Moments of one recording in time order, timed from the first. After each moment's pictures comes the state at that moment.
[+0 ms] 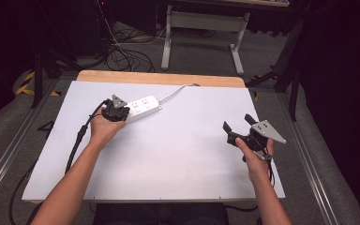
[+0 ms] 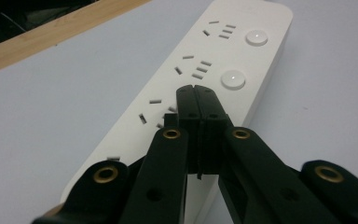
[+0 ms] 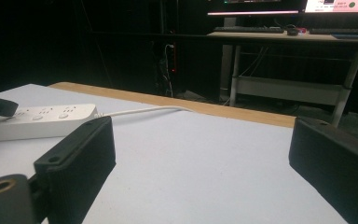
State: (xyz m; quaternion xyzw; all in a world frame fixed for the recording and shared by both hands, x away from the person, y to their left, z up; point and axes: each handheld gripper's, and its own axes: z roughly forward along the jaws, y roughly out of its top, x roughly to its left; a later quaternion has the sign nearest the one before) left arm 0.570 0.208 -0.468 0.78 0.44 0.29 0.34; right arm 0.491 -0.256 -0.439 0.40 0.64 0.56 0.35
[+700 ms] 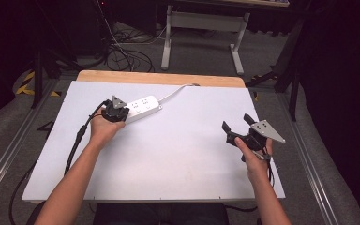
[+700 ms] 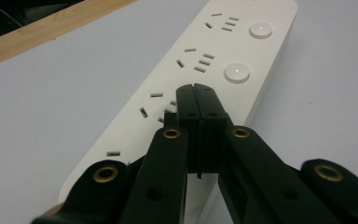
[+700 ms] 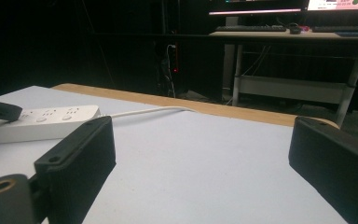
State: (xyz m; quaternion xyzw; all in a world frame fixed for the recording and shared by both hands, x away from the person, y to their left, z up) left arm 0.571 0.209 -0.471 0.78 0.44 0.29 0.34; right arm 0.493 -0.253 -0.440 0.40 0.63 0.56 0.35
